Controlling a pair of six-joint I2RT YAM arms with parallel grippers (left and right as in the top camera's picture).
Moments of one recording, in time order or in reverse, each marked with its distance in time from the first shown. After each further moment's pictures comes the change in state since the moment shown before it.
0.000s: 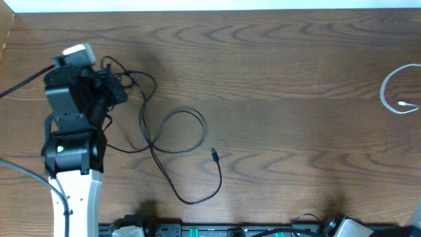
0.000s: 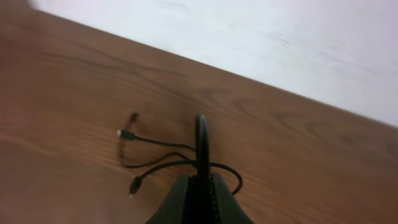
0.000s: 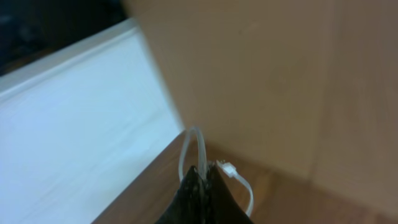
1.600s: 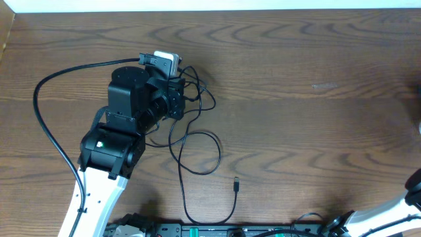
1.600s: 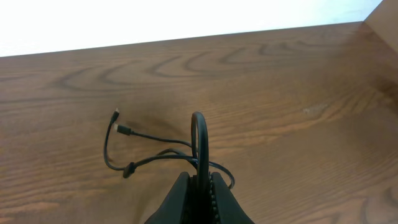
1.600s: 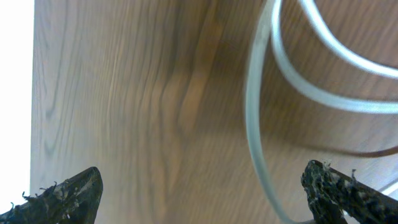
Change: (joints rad) left arm -0.396 0.019 0.000 -0.022 0.126 0.127; right arm -0.264 0.545 0.000 -0.313 -0.717 0.331
